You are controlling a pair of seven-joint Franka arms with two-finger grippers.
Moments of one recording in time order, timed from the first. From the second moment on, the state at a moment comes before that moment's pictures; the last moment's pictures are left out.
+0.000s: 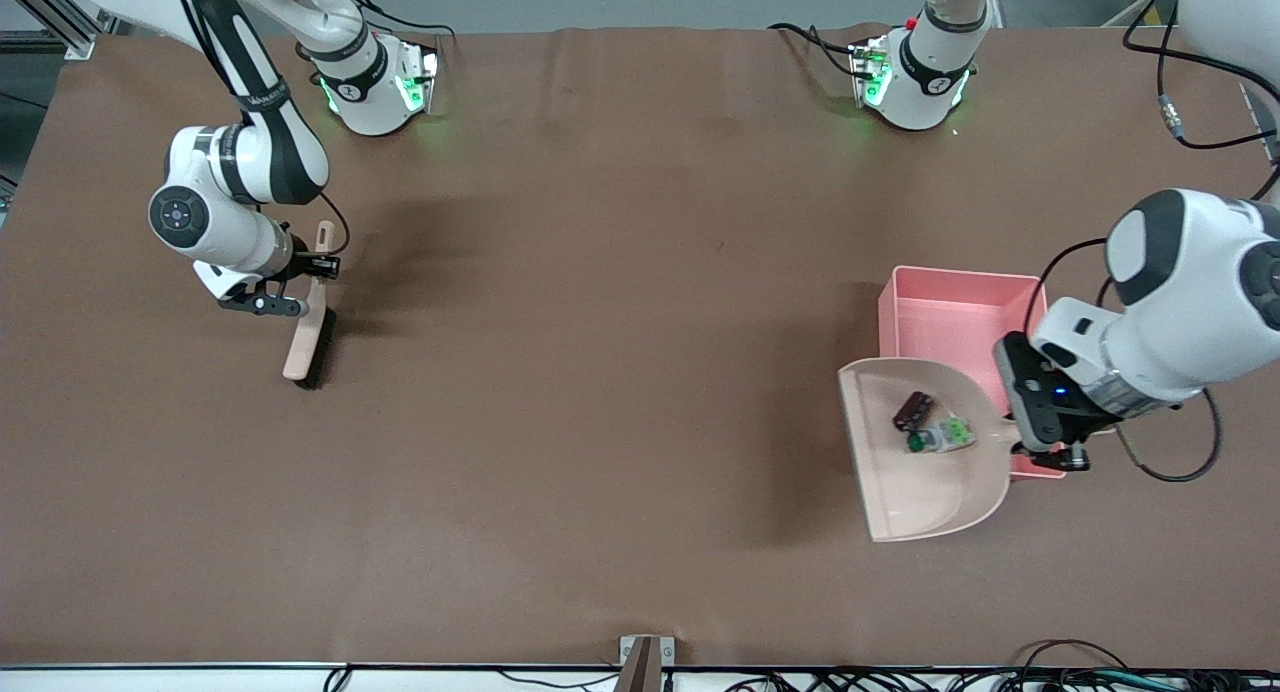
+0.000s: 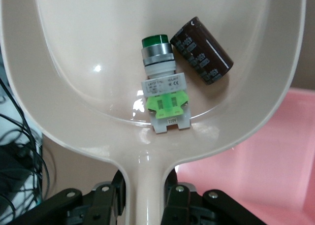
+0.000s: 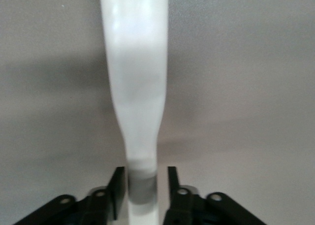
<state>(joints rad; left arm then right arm) 0.48 0.49 -0.66 -1.55 0.26 2.06 1.33 0.10 0.10 -0.14 -2.53 -0.06 2.38 0.12</state>
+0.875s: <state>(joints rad) 0.52 0.37 -0.51 -1.66 0.56 1.91 1.59 0.08 0.08 -0.14 -2.11 -0.06 2.13 0.12</state>
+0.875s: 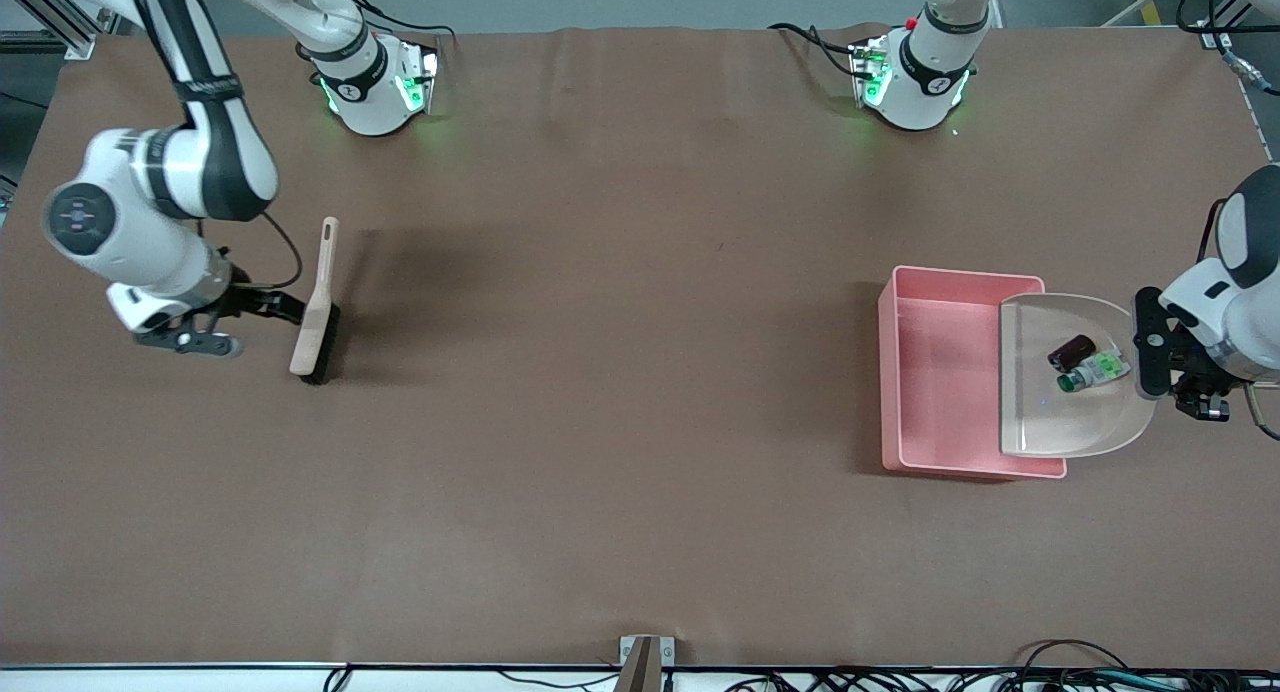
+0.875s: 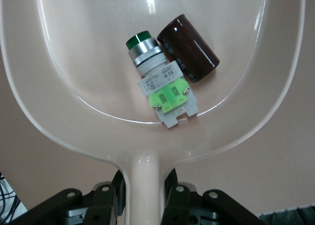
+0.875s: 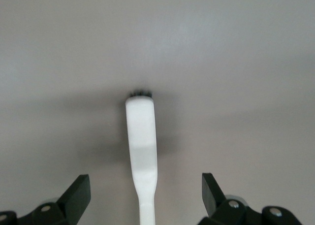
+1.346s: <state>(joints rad) 0.47 0.37 -0.51 -1.75 0.81 1.91 1.42 0.08 0.07 -0.13 -1.66 -0.03 1.76 0.12</state>
